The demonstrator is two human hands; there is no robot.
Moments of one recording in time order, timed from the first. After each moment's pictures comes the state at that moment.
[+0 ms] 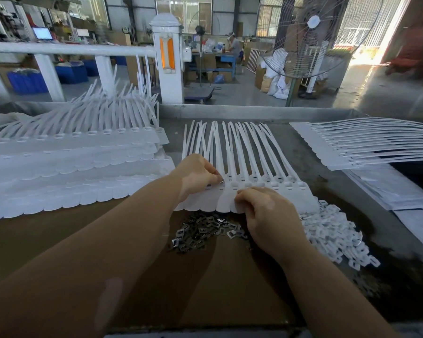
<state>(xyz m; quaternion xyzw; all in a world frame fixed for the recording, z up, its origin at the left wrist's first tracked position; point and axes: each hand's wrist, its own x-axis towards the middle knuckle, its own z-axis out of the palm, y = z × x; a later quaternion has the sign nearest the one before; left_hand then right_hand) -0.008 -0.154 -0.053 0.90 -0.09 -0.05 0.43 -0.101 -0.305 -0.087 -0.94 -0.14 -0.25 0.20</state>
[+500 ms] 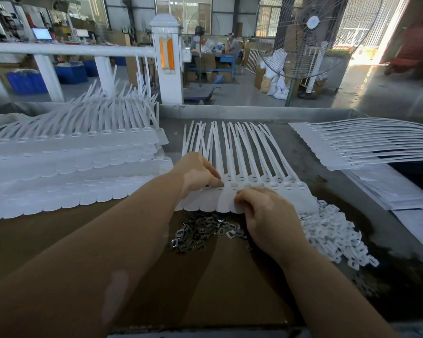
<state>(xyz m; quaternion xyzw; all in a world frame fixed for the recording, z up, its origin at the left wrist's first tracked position) -0.007 -0.155 -0.048 0.90 -0.07 -0.07 0.43 -0.101 -0.304 -0.086 -0.94 -0.14 -0.25 0.20</state>
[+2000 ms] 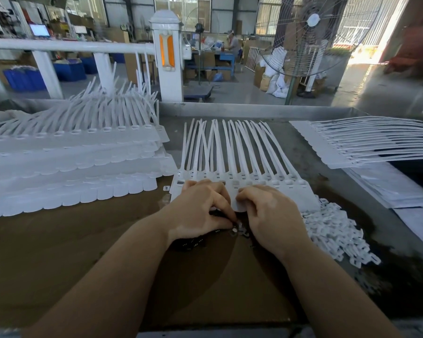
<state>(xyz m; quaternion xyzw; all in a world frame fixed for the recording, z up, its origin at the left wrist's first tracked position) -0.065 -0.140 -0.067 0.90 -0.35 -0.01 0.26 -0.098 -0.306 -0.092 -0.92 -0.14 -0.29 0.21</state>
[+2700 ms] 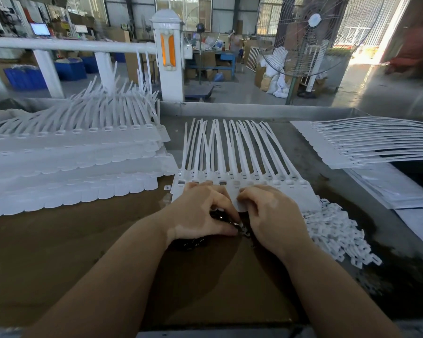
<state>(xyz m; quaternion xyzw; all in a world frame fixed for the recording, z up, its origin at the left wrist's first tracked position) -0.066 -0.140 -0.065 0.89 -0.35 -0.05 0.28 -0.098 -0.307 -0.091 -0.92 -0.14 -0.29 0.22</state>
